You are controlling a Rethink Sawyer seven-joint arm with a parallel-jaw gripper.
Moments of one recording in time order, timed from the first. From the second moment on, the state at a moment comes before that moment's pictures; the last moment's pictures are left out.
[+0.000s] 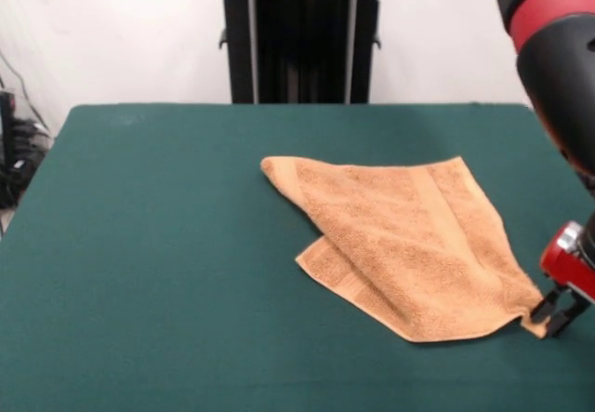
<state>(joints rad) 0.27 0.19 -0.41 0.37 0.19 1.22 2.71</state>
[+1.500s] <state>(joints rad) 0.26 0.15 -0.40 0.38 0.23 1.19 2.83</state>
